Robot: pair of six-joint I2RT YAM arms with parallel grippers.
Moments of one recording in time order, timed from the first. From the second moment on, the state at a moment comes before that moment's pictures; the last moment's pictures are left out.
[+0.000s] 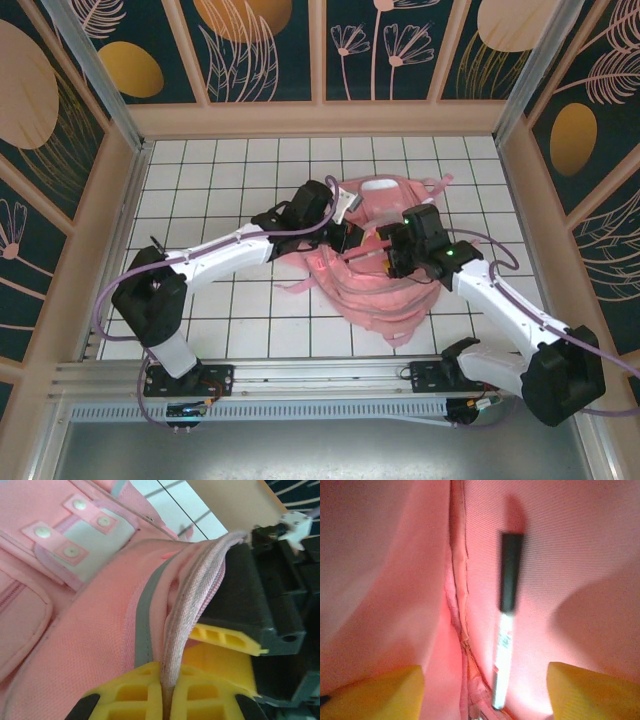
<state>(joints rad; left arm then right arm) -0.82 1.69 1.23 -0.15 0.37 -0.40 0.48 1.11 0.77 -0.51 -0.14 1.68</state>
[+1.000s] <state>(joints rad) 0.01 1.31 0.86 -0.64 -0.29 -0.66 0.46 0.98 1.03 -0.47 -0.03 0.97</state>
